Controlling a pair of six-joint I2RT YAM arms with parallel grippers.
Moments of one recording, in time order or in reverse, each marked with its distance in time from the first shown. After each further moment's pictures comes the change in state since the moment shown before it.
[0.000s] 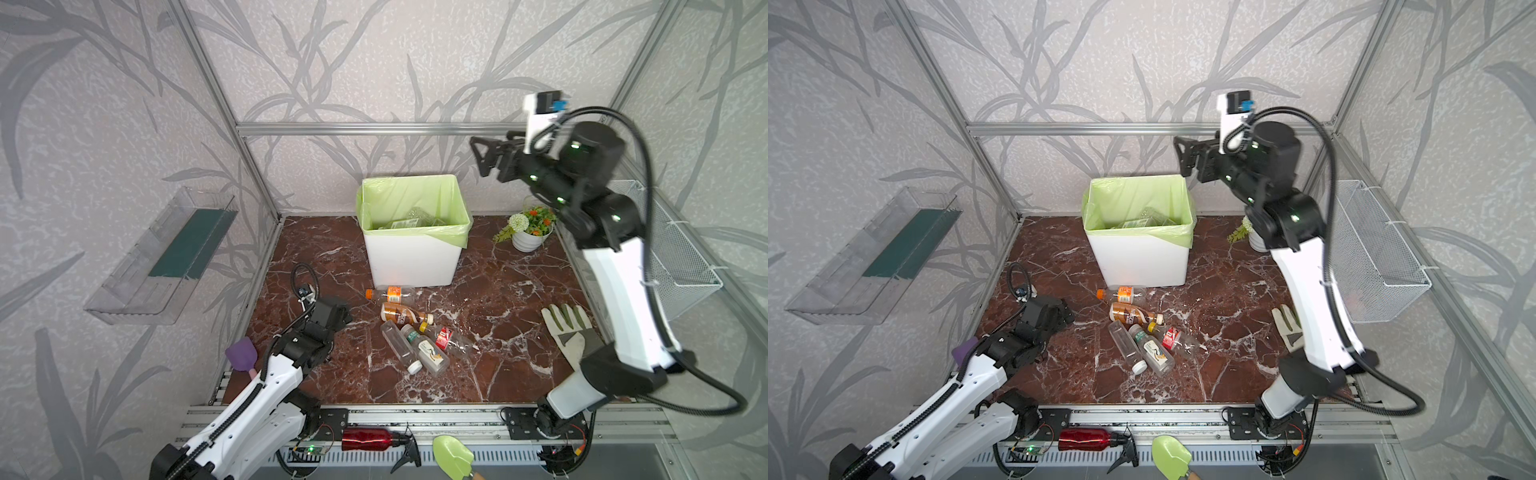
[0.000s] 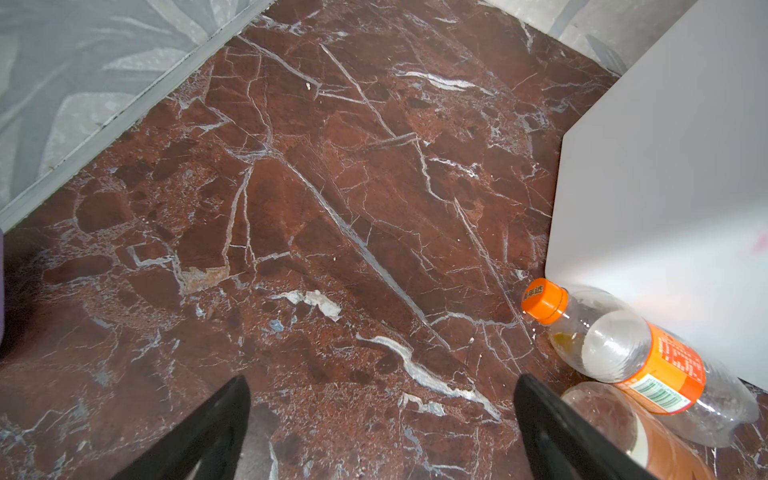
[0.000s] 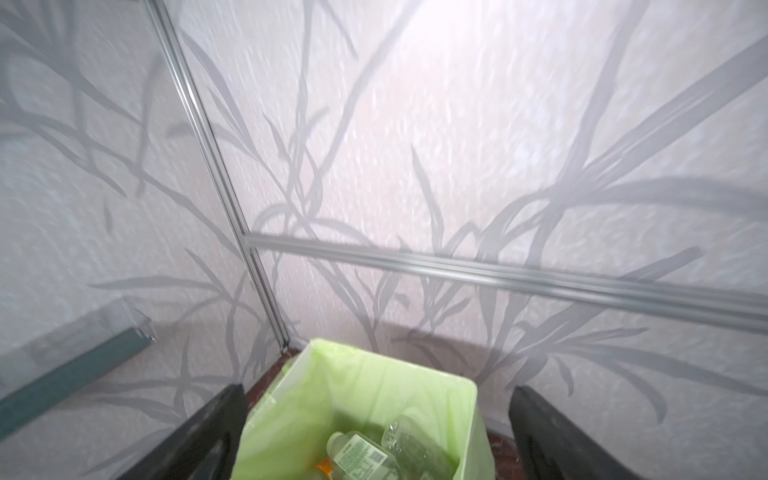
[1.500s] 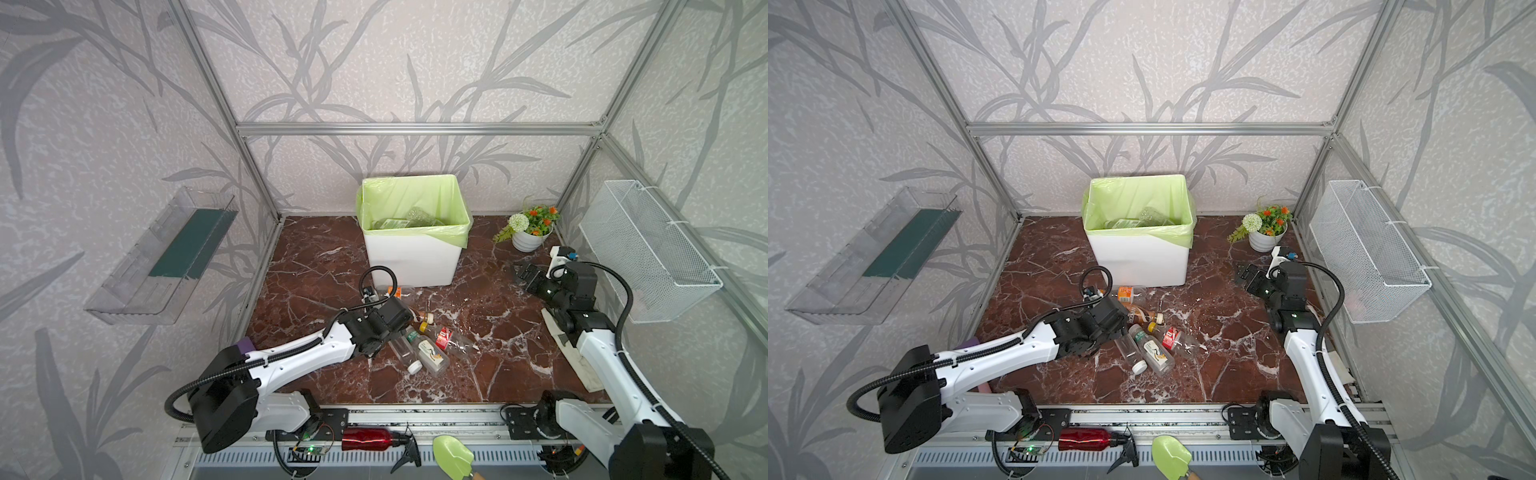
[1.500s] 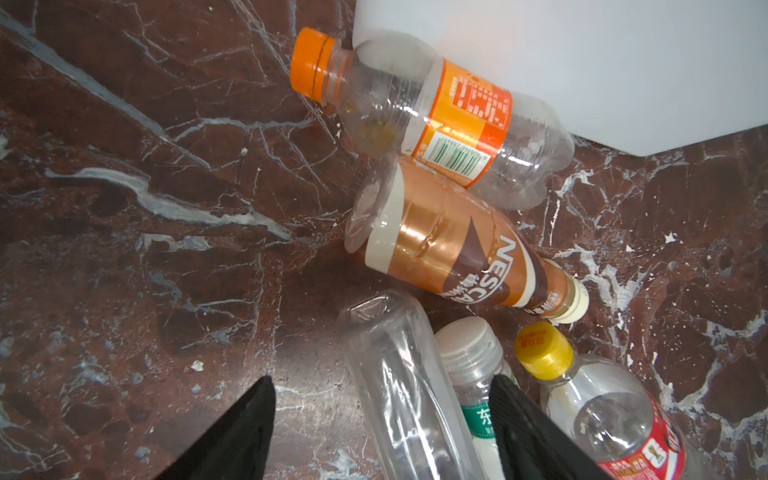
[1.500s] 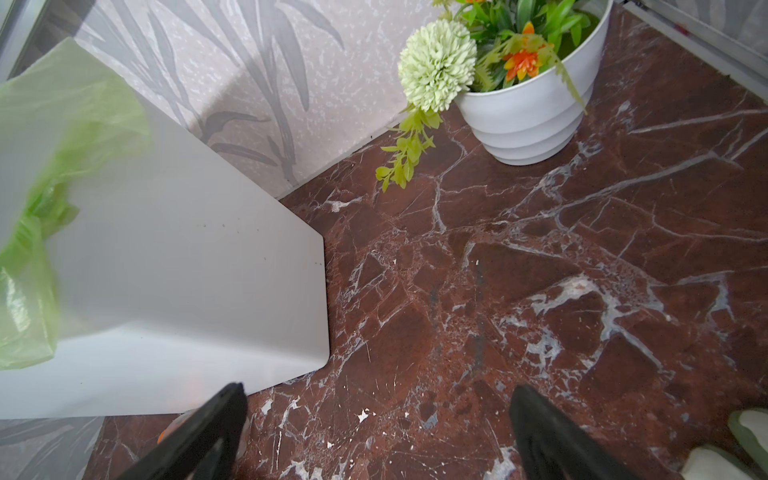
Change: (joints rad) left arm -0.469 0.483 0.268 -0.055 0.155 -0.336; right arm -0.515 -0.475 -1.567 0.472 -0.202 0.353
